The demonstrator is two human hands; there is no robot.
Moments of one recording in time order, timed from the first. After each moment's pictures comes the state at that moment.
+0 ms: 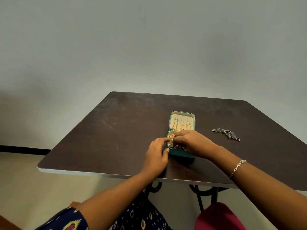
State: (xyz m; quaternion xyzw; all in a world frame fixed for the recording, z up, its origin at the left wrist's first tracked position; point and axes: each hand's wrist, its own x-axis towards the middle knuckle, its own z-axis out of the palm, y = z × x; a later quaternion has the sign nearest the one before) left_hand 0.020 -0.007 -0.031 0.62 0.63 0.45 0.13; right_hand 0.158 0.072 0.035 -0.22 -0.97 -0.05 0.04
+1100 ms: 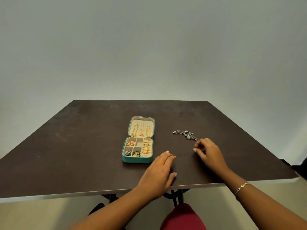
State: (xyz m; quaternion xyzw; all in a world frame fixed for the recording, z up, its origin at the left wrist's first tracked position) left_hand 0.135 0.007 -0.036 0.81 0.51 0.28 0.03; right_hand 0.340 0.112 -0.029 -0.53 -0.78 0.08 0.32
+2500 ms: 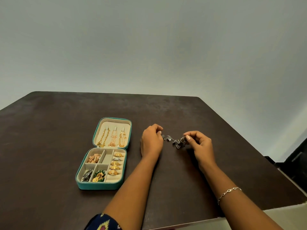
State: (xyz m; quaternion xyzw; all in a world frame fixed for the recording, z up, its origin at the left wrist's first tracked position) left_hand 0.186 0.192 -0.026 0.53 0.66 0.50 0.19; right_hand 0.336 0.187 -0.029 -0.48 -0.58 0.35 0.56
